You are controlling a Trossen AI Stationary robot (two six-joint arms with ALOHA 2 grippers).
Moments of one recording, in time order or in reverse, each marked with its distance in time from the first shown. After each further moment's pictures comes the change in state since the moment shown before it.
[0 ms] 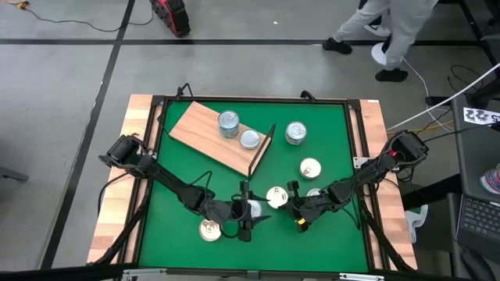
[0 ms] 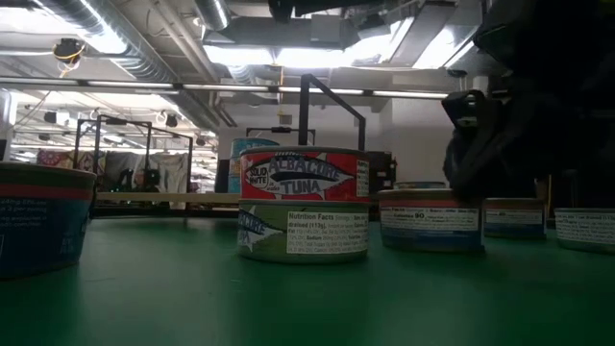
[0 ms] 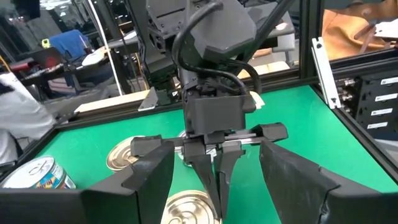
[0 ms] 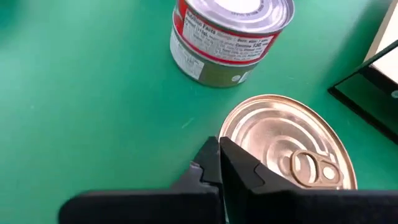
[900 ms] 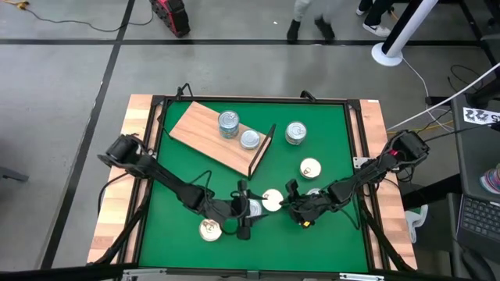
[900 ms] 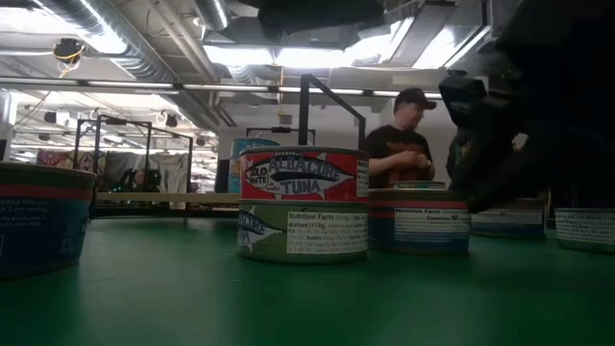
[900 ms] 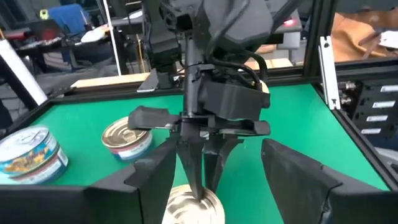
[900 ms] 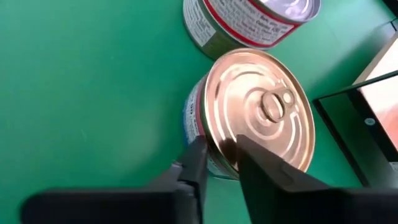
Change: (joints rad) left arm 0.005 -0.009 -0.027 -0.019 0.000 -0.122; right arm -0.001 -0.004 -0.001 -0.093 0.020 -0.313
